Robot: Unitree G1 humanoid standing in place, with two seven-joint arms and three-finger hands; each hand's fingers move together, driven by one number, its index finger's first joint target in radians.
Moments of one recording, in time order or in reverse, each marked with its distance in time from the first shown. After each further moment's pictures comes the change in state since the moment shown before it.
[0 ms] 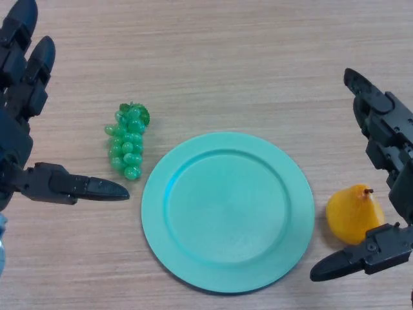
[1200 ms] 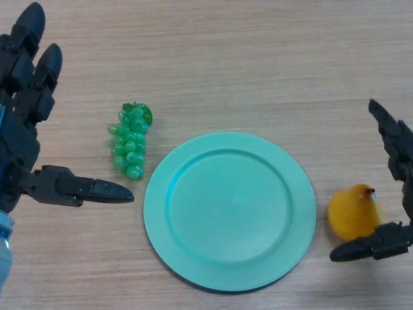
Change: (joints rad) left arm 0.002 -0.011 -0.025 0.023 0.002 0.000 0.000; right arm -0.128 -0.054 -0.083 0.842 -0.067 -0.645 -0.076
